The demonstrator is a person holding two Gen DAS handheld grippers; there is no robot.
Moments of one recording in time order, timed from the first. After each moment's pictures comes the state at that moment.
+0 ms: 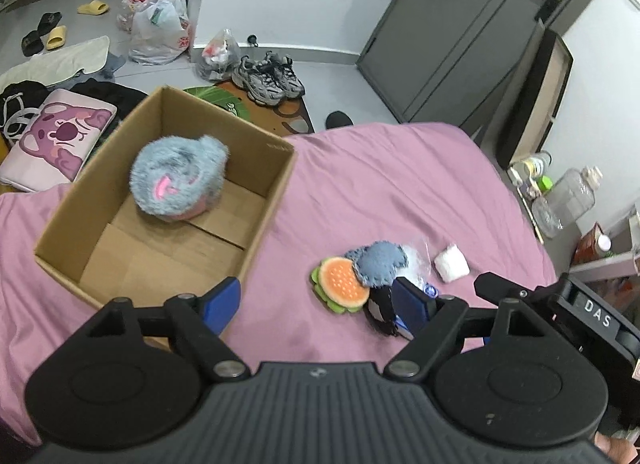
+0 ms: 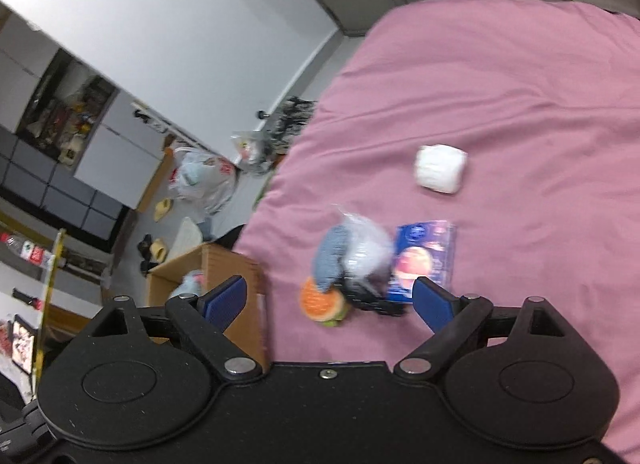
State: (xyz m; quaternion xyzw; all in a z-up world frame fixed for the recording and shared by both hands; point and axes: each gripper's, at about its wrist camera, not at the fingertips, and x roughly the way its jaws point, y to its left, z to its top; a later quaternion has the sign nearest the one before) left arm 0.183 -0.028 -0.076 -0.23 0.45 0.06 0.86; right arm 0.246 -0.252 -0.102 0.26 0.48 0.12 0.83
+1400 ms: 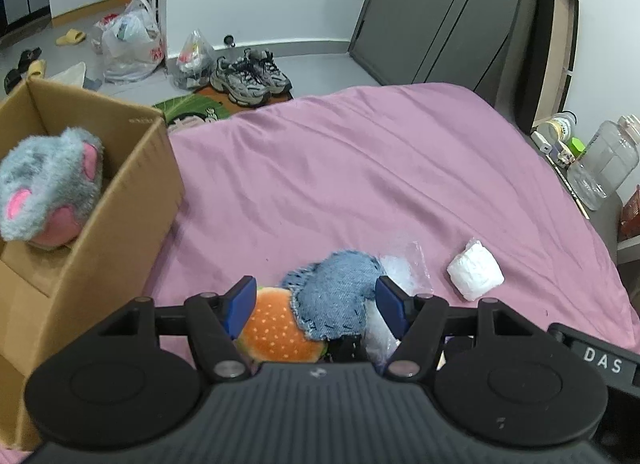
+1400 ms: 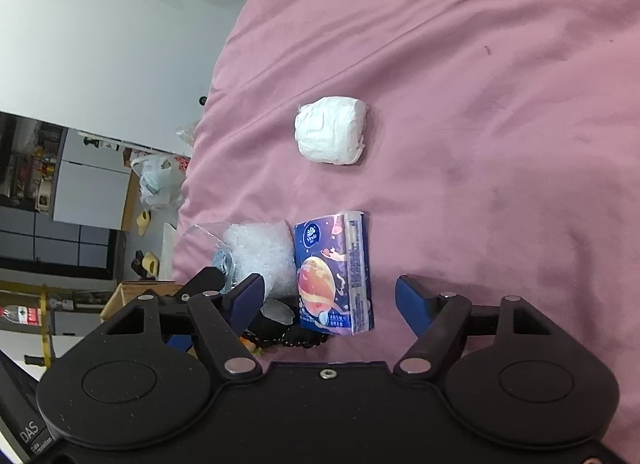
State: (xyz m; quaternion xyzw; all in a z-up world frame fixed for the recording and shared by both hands) left arm 0.279 -0.110 -0.161 -0.17 0.45 0.08 0.87; right arm 0.293 -0.297 -0.192 0.34 0.55 0.08 0.76
